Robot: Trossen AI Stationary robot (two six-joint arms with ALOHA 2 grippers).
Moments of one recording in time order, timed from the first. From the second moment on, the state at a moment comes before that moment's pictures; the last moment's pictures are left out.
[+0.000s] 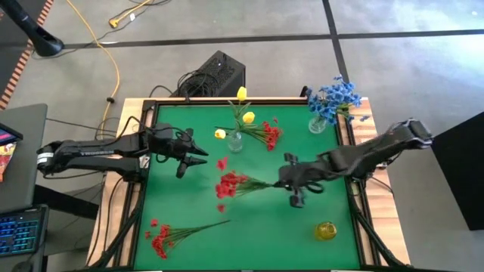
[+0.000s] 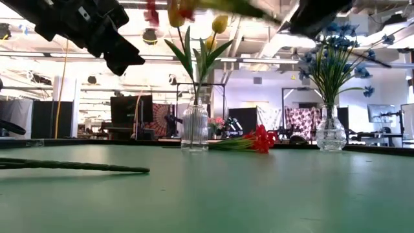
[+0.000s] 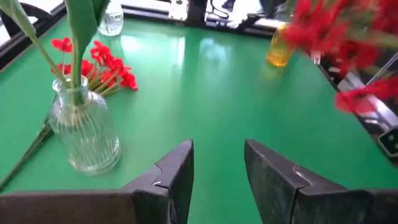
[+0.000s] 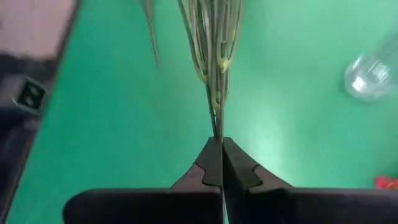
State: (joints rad) left arm 0.26 0.84 0.48 -0.06 0.33 -0.05; right arm 0.33 1.27 1.01 -0.51 0.15 0.26
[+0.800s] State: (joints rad) left arm -0.29 1.47 0.55 0.95 -0.01 -0.07; right arm 0.89 1.00 0.76 0.05 0.56 0.32
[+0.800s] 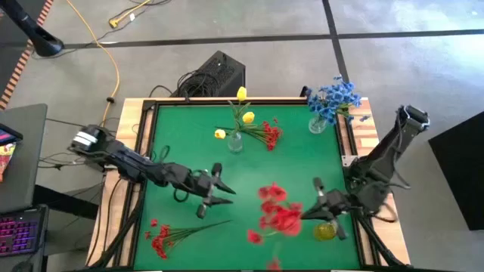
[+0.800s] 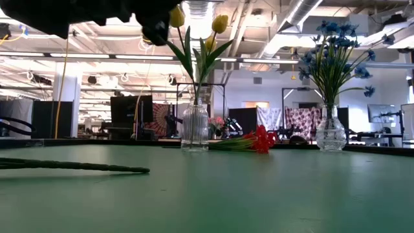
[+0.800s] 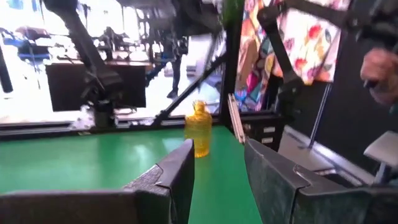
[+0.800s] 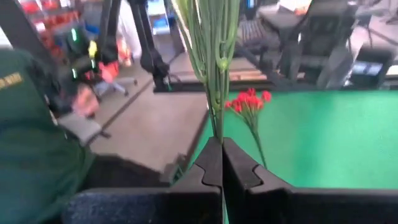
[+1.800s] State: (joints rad) left arm -0.31 1.70 0.79 0.93 0.01 -0.12; right arm 1.36 1.18 0.76 0.01 1.57 0.60
